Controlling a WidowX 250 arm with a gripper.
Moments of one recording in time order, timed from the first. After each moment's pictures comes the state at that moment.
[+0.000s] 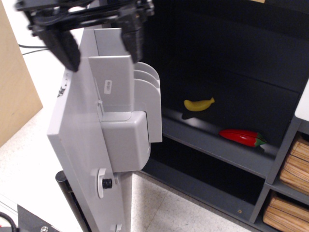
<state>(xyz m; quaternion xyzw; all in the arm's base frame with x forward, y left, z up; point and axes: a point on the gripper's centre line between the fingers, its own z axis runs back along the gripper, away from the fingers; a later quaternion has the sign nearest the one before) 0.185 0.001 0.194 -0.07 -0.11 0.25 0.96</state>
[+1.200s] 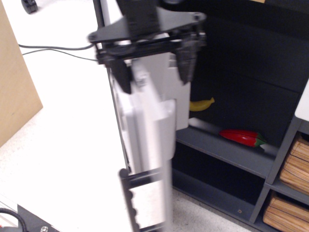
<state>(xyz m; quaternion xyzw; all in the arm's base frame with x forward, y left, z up) 0.234 -0.041 0.148 -0.05 -0.07 0.30 0.95</state>
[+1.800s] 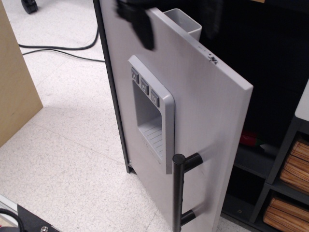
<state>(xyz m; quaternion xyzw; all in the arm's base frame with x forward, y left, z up) 0.241 -0.038 0.200 -0.11 -0.10 0.26 0.95</state>
